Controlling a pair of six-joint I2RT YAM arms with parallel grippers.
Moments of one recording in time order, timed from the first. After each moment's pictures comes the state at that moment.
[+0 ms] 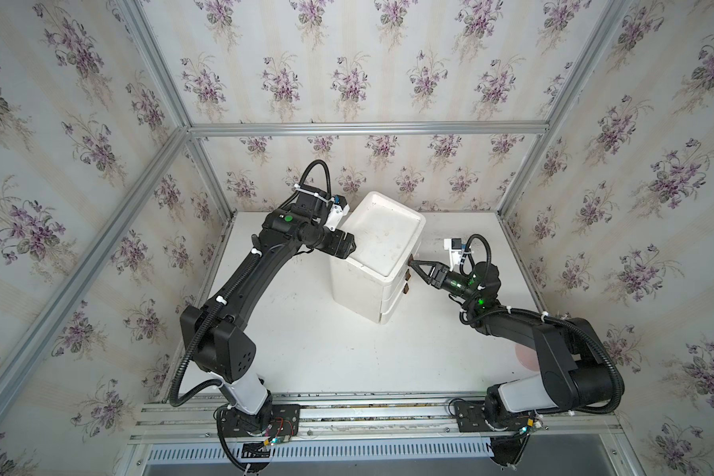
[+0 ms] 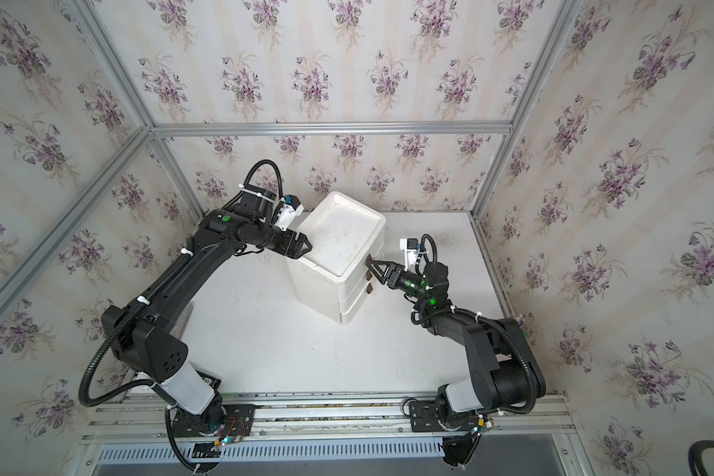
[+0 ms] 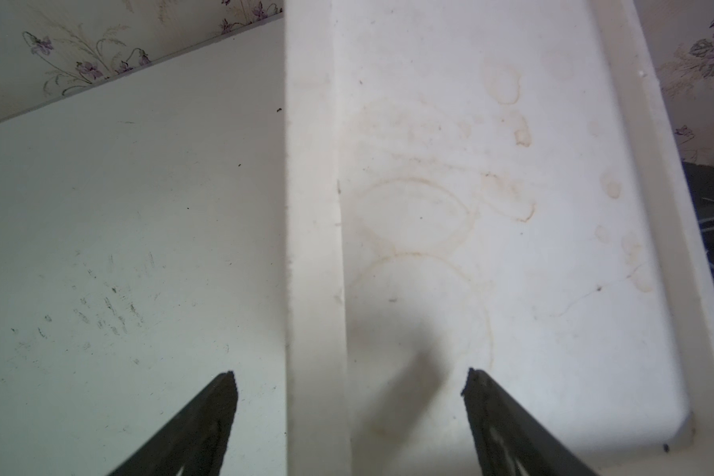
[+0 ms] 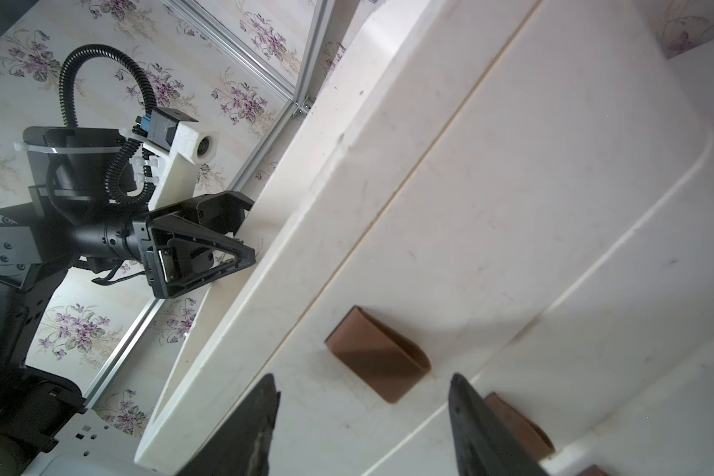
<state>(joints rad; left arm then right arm) -0.38 1.69 1.76 -0.98 0.23 0.05 0.22 1.47 0.51 0.94 -0.78 0.89</state>
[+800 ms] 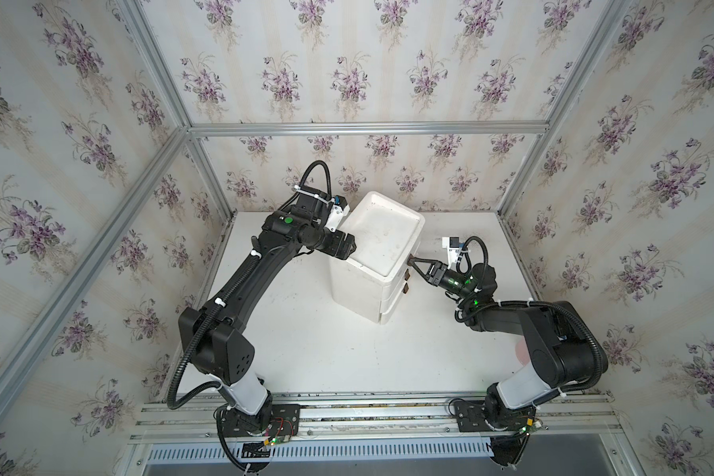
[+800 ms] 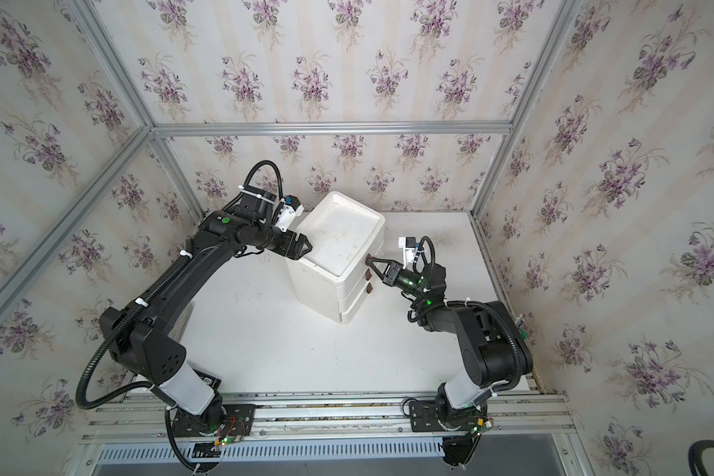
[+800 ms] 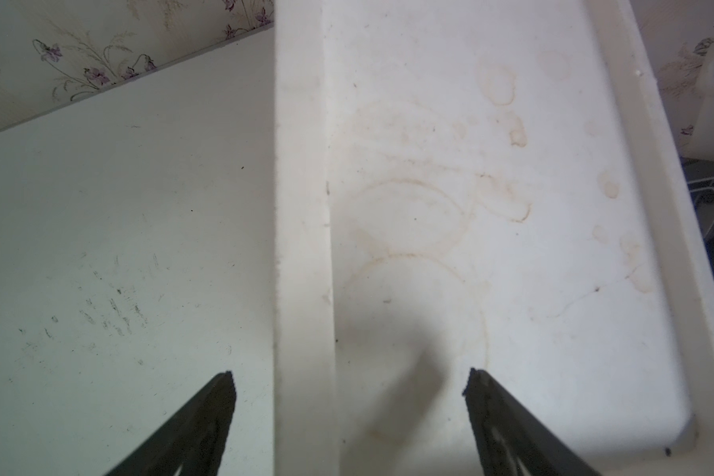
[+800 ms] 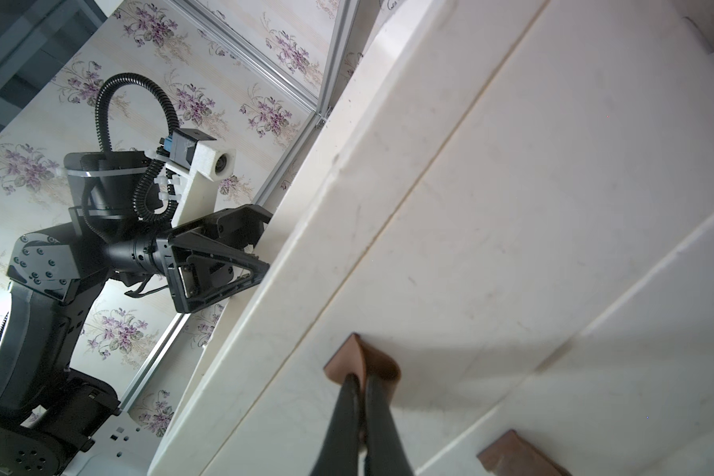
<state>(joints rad) -0.39 1.68 1.74 -0.96 0.22 0.05 0.23 1.59 0.52 1.16 -0.81 1.01</state>
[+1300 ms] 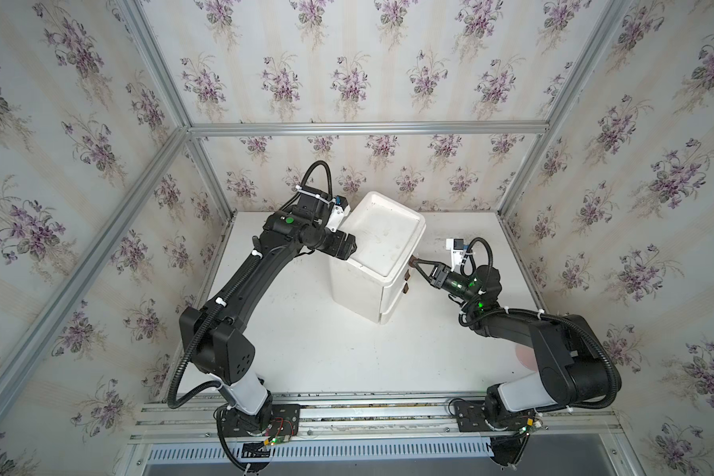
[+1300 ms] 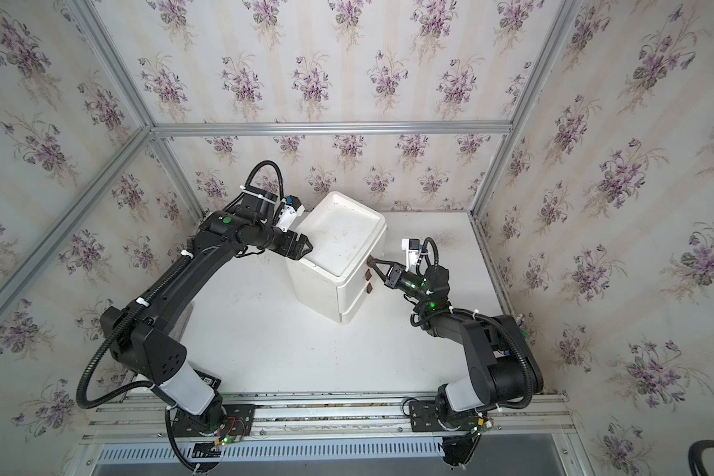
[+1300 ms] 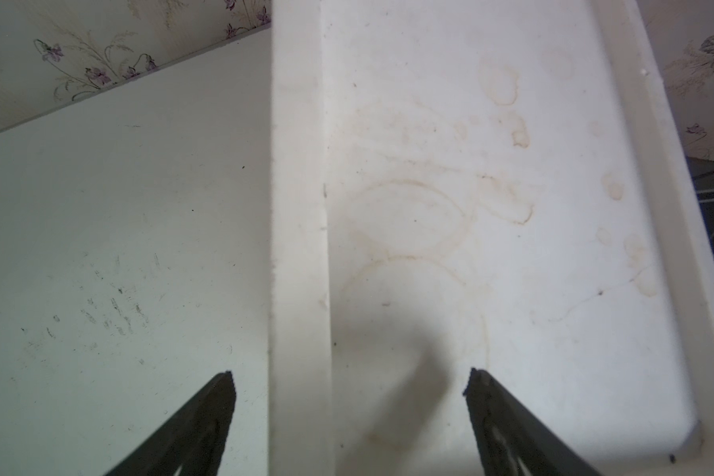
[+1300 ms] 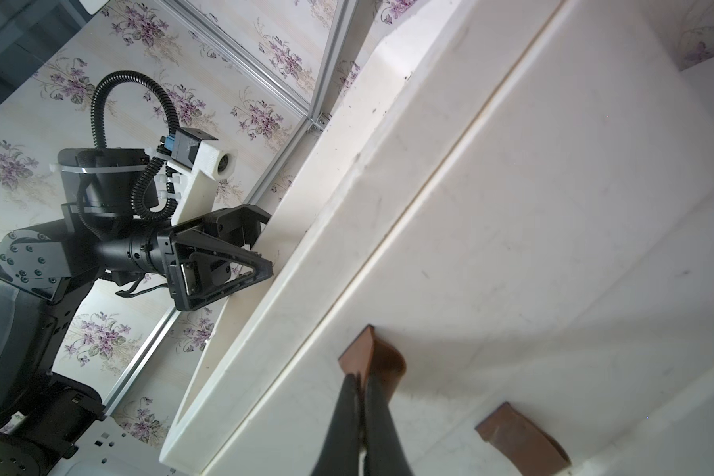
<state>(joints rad) -0.39 1.68 1.74 -0.97 0.20 0.05 0.21 1.47 0.47 1.04 -0.78 0.95</state>
